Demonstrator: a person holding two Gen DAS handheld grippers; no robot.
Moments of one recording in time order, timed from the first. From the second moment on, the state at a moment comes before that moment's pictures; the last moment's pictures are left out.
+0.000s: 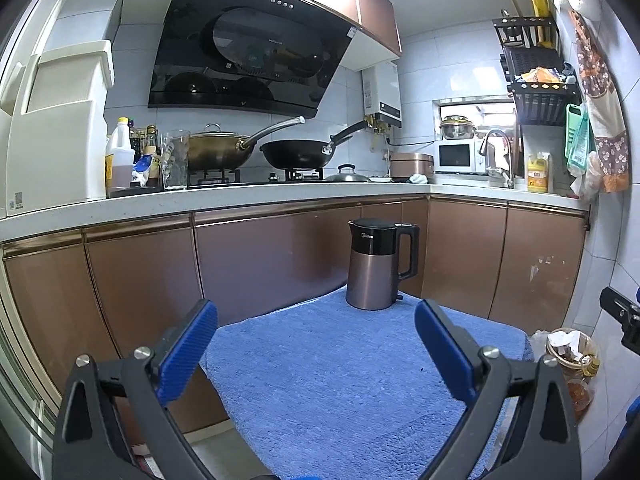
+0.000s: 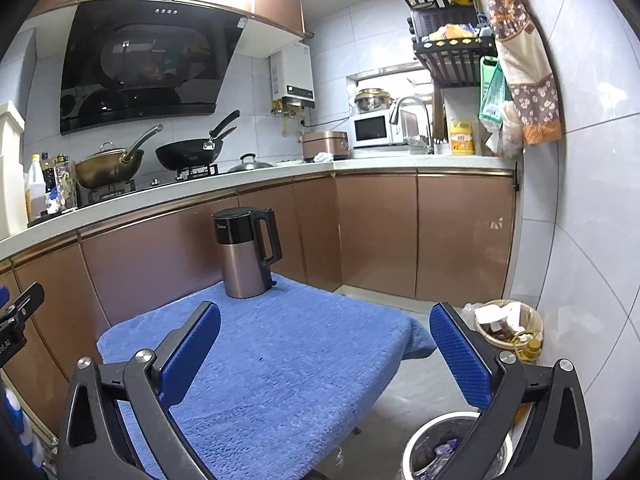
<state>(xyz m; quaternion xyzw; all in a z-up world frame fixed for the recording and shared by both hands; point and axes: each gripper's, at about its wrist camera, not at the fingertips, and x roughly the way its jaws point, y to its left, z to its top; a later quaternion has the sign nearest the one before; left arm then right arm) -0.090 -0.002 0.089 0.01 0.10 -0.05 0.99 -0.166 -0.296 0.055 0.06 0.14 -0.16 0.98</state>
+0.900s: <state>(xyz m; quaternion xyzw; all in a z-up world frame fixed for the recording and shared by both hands) -0.094 -0.006 0.088 0.02 0.10 -0.06 0.99 -0.171 -0.293 0.059 0.04 0.13 -0.17 0.98</state>
